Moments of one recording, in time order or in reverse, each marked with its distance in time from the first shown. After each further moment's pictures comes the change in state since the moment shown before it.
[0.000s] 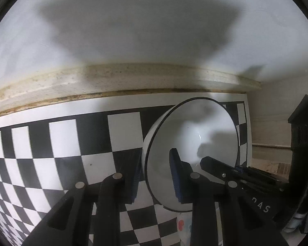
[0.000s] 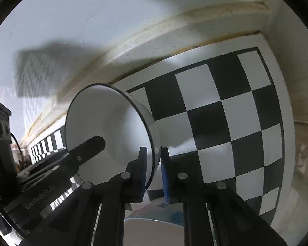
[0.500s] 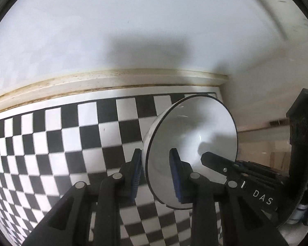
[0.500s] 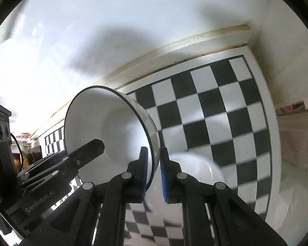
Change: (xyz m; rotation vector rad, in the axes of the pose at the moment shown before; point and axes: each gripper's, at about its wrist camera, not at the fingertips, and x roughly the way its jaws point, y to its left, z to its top) left arm -0.089 -0.029 -0.061 0.052 -0.096 -0.007; right arm -0.081 0.038 -0.058 -0.054 -0.100 0.044
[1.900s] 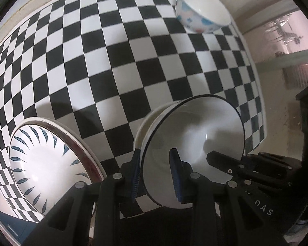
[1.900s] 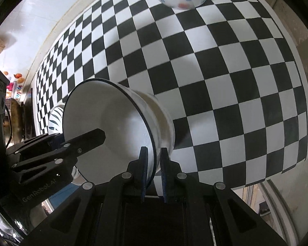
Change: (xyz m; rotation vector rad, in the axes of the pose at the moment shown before) left arm 0.001 0.026 -0.260 0.130 0.282 0.094; right arm 0.031 -0.004 -0.332 0.034 0.156 -0.047
